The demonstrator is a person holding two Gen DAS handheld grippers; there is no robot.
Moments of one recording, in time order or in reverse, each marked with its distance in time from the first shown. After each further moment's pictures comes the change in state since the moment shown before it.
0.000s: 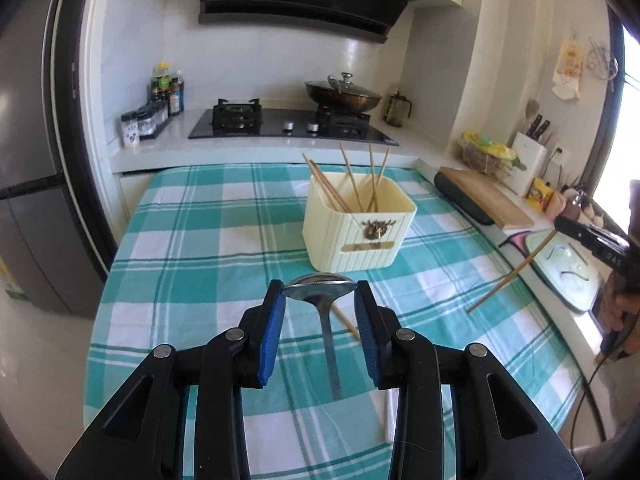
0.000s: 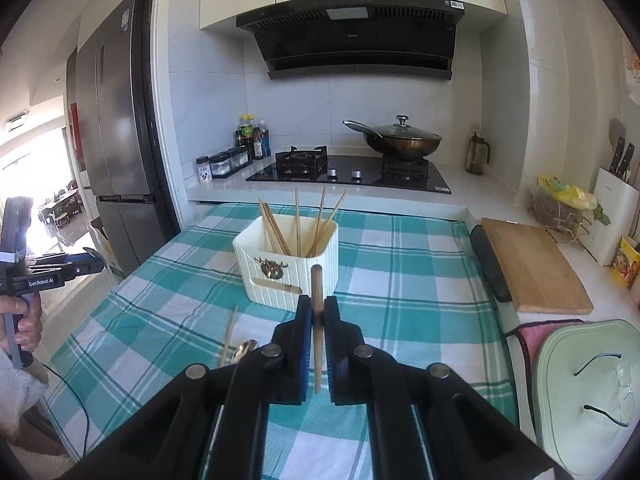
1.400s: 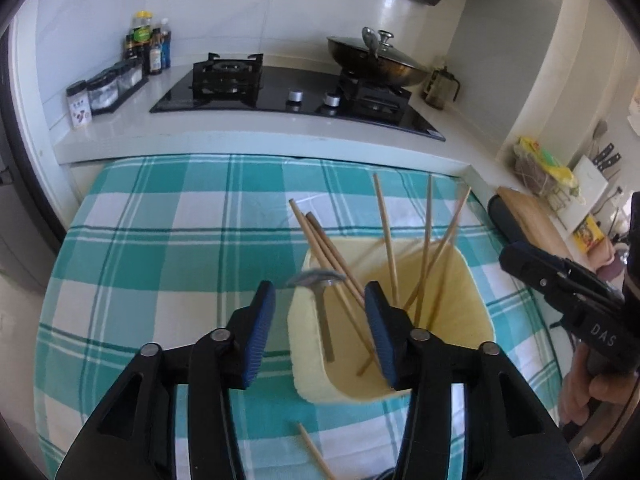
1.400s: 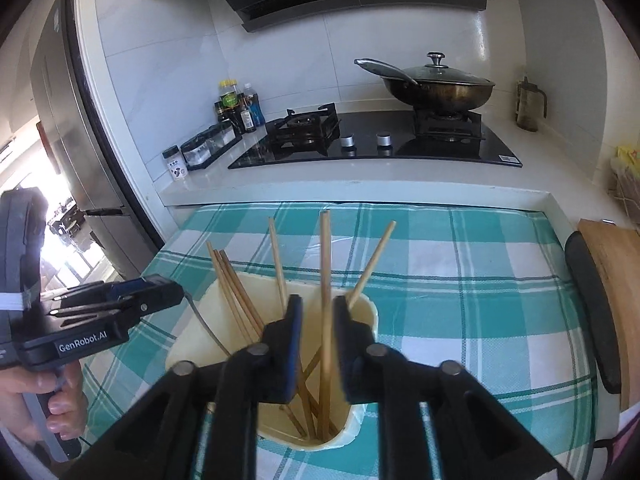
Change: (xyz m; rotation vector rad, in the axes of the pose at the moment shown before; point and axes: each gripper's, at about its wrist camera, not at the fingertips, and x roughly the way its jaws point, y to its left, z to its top) left arm 0.225 0.001 0.120 -0.114 0.168 0.035; right arm 0.261 -0.017 0.098 0.128 0.170 0.101
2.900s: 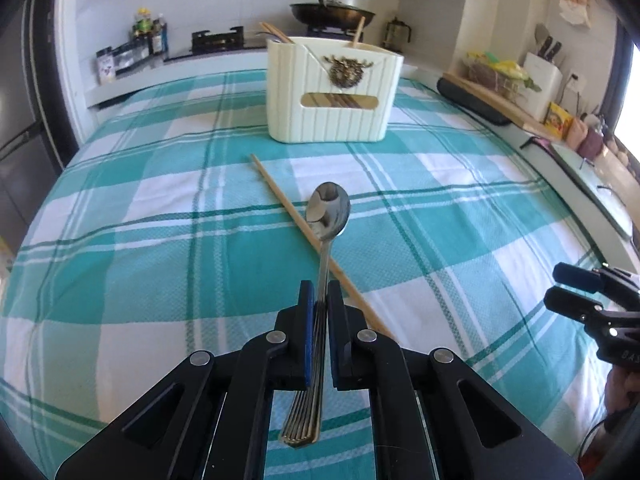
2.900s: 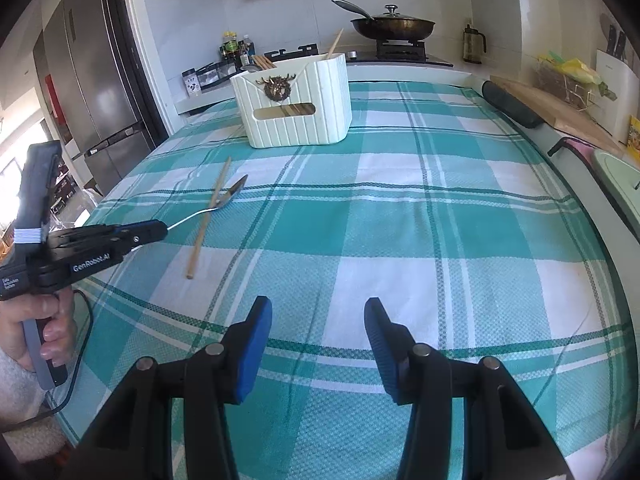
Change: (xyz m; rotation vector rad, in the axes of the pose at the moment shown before) left arm -0.086 -0.027 -0.279 0.136 -0.004 0.055; right arm -0.155 0.033 -0.313 0.000 0.104 -0.094
